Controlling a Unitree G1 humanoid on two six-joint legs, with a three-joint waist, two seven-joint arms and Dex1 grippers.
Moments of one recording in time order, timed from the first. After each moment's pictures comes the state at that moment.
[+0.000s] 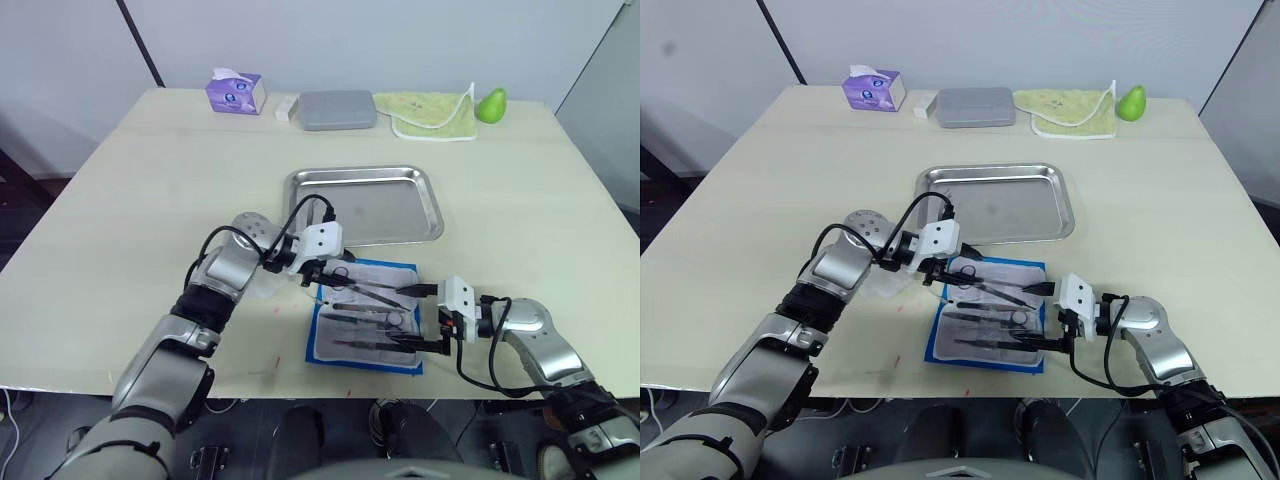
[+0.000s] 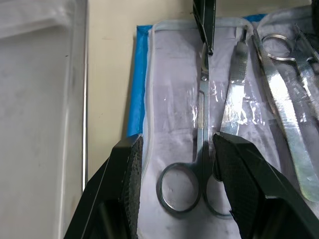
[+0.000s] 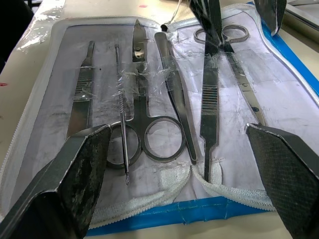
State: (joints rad) left arm -0.73 0.52 -0.36 0.42 0.02 0.00 -1.31; right arm -0.20 -0.52 0.27 0.13 0.24 -0.05 1.12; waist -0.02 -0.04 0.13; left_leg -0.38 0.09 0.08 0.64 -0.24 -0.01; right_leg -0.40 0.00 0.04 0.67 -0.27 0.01
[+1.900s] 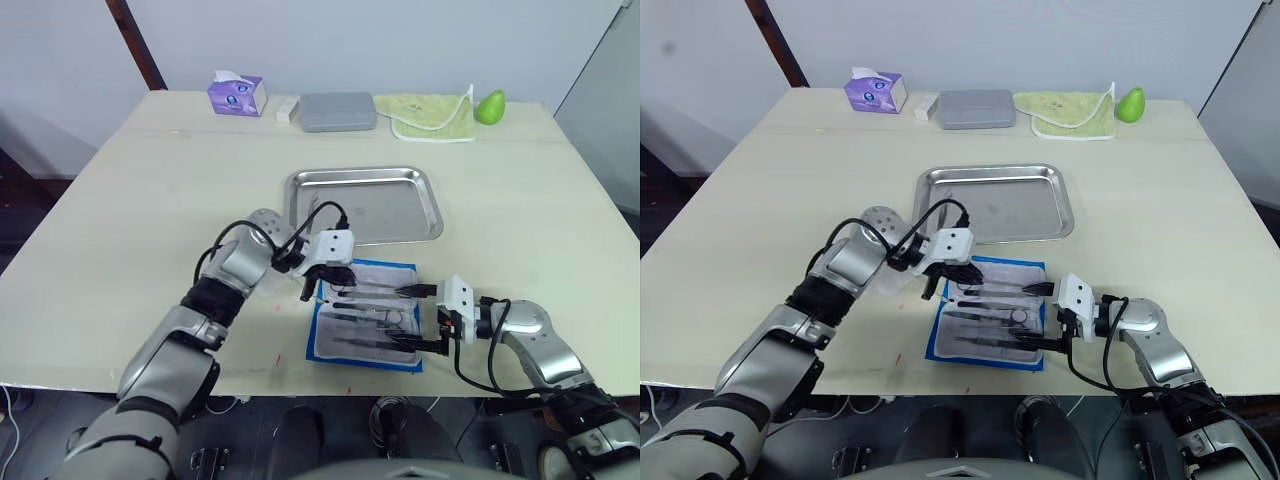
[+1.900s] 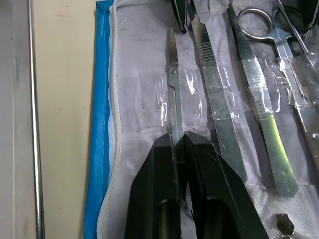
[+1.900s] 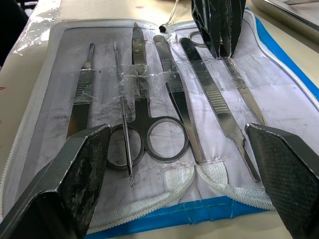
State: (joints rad) left arm -0.79 0.51 -0.44 0.38 0.11 0.15 -1.39; right arm -0.19 -0.52 0.28 0.12 0.24 -0.03 1.10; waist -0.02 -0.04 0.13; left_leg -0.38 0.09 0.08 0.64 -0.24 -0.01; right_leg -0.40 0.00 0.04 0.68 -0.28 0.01
